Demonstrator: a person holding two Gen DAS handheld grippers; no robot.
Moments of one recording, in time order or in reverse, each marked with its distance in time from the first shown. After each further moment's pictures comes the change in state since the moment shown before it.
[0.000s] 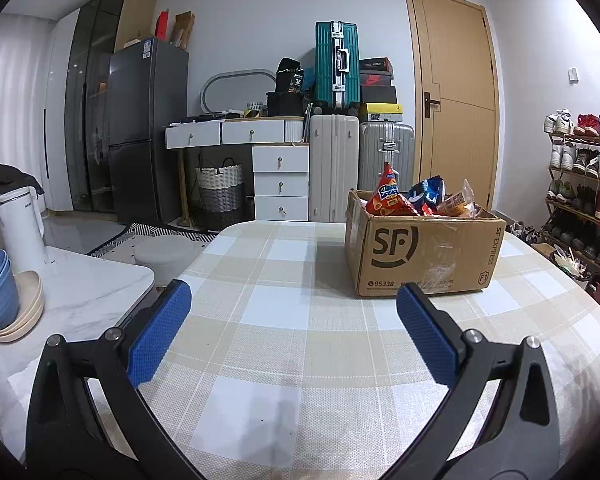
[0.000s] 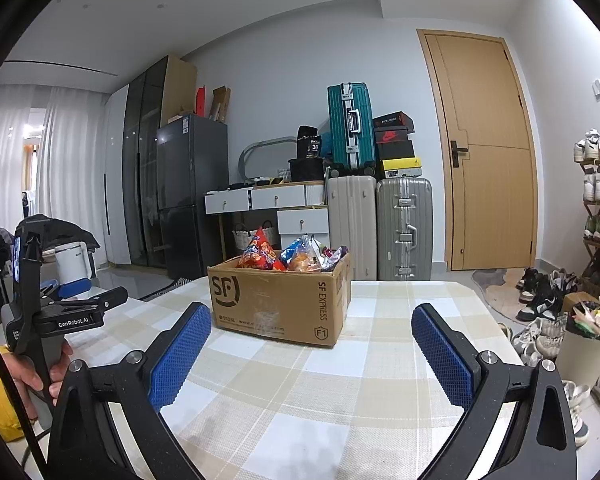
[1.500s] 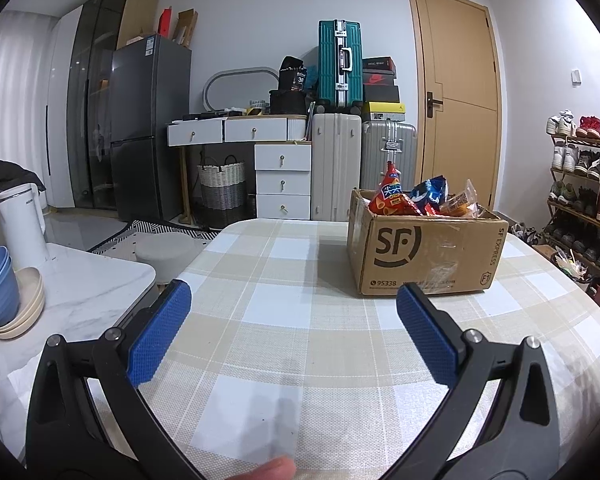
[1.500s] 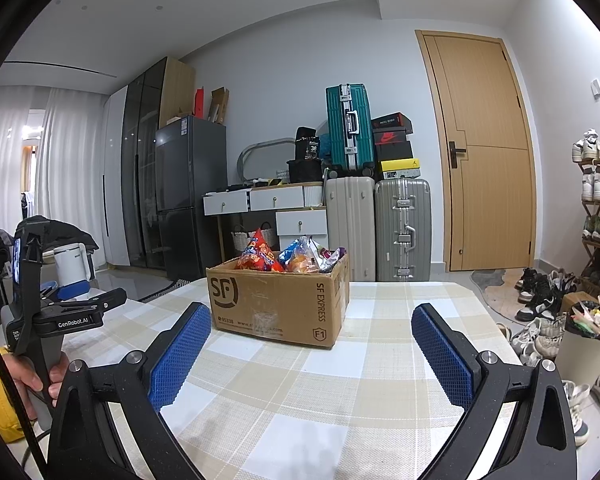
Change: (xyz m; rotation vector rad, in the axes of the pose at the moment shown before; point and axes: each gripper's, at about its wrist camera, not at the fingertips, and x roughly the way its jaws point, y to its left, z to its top) left arm 0.011 0.007 -0.011 -0.001 -0.003 0.003; right arm -0.002 0.003 0.000 0.002 -0.002 -0.007
